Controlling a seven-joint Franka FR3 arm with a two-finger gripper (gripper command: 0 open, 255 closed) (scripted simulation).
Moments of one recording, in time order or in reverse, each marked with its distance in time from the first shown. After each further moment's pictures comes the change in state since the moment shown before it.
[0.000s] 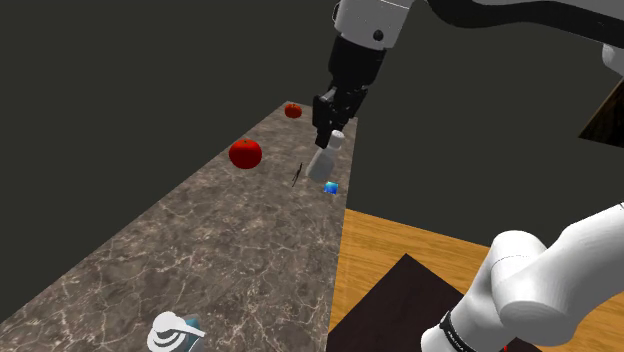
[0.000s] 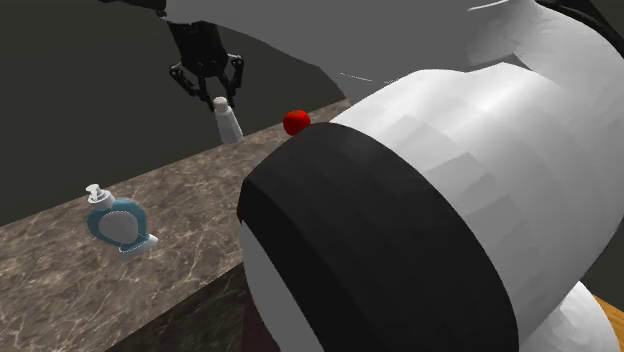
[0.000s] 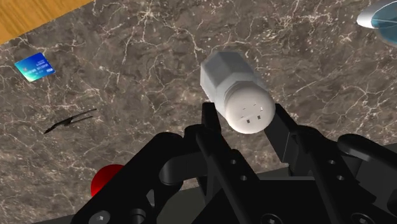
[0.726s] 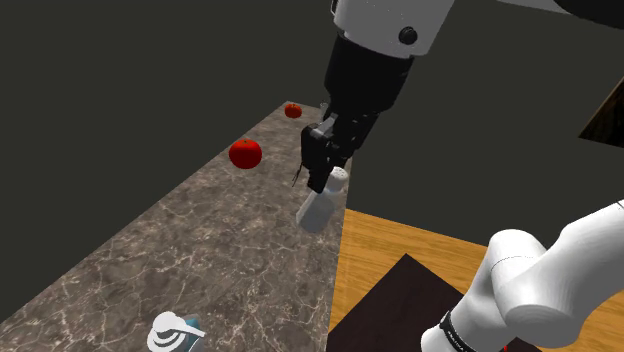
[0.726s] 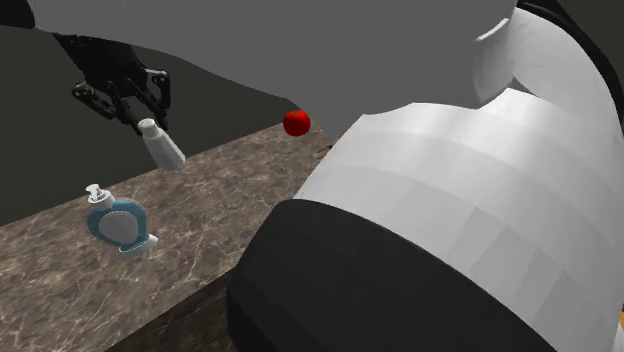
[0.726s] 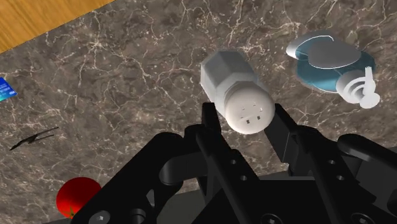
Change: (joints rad) arm 0.071 0.004 0.202 0.057 0.047 -0.061 0.266
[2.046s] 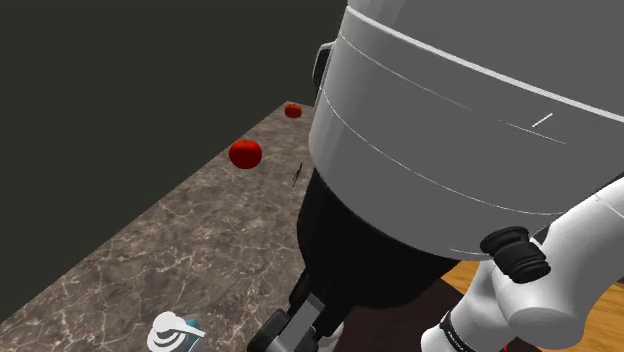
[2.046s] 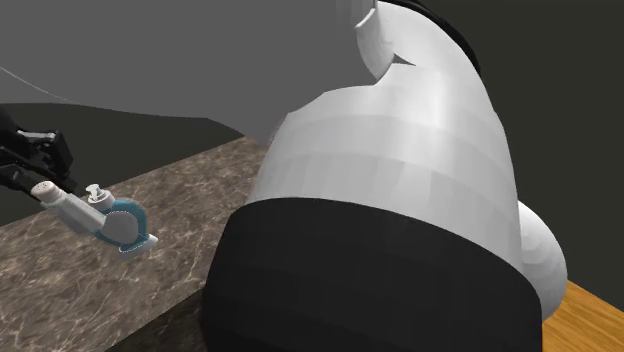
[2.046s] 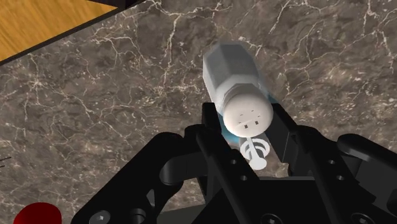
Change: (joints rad) arm 0.060 0.147 0.296 0.069 -0.023 0.047 0.366
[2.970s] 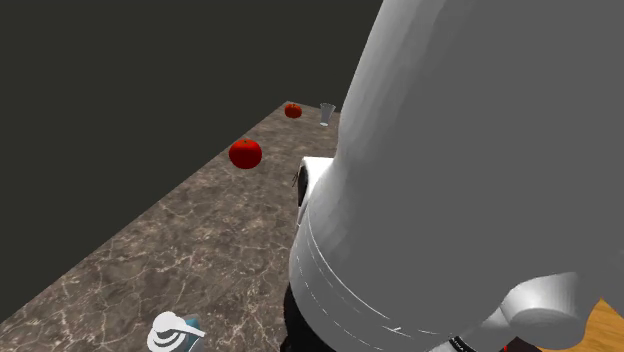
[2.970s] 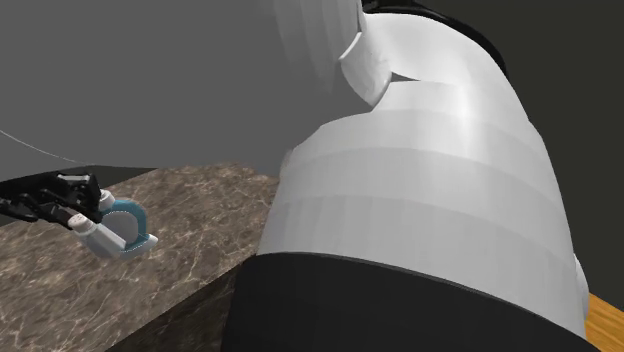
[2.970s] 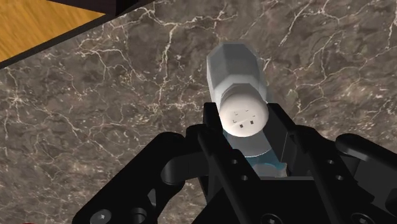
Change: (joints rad) arm 0.017 -0.046 -0.006 -0.226 0.031 0.190 -0.003
